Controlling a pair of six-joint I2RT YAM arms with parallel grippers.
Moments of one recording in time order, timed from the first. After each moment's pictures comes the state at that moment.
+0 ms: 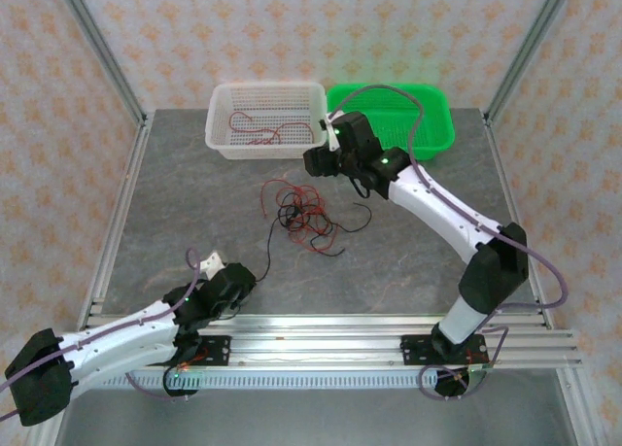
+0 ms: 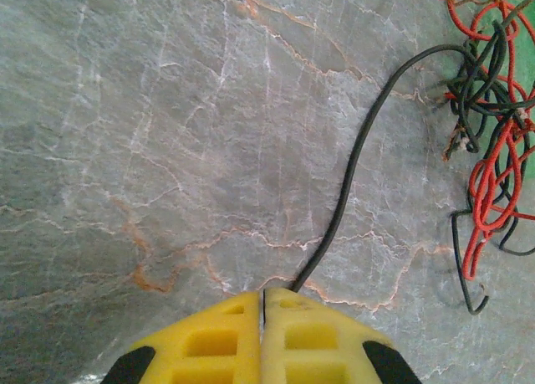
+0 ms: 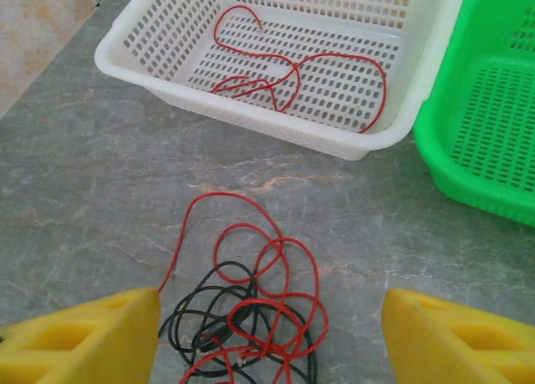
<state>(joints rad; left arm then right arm) -0.84 0.73 0.20 -0.32 -0.37 -1.50 0.64 1.63 1.51 -0.53 0.02 0.25</state>
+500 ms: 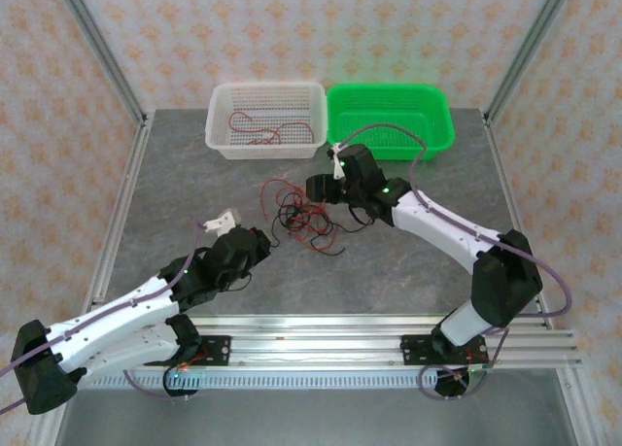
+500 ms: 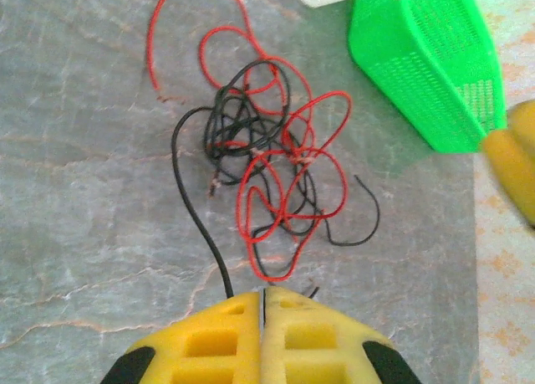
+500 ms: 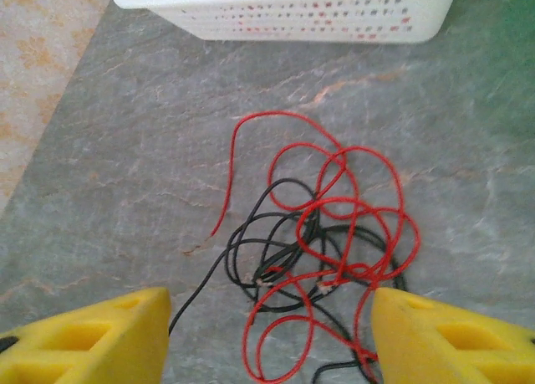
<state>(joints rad) -0.84 0.86 0.63 -0.43 -0.39 -1.25 0.66 1.54 1.18 -0.30 -0.13 0.50</state>
